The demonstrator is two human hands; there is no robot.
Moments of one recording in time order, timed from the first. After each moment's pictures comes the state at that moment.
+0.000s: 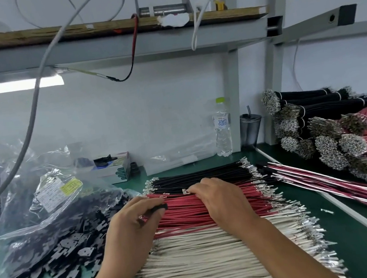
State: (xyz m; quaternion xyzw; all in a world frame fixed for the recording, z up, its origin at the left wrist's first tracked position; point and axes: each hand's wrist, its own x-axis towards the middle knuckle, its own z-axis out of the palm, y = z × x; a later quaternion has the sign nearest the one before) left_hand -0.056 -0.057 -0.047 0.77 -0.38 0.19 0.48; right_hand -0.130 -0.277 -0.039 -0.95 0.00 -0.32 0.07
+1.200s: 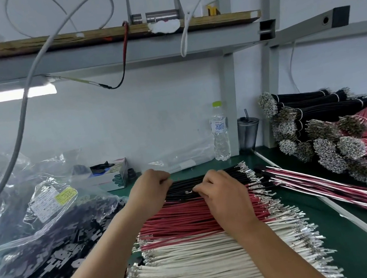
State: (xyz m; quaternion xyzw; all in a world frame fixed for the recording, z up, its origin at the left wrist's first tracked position) left_hand -0.011 -0.135 0.020 0.89 -0.33 0.07 0.31; right_hand -0.132 -0.287 -0.030 -0.89 0.03 -0.45 0.07
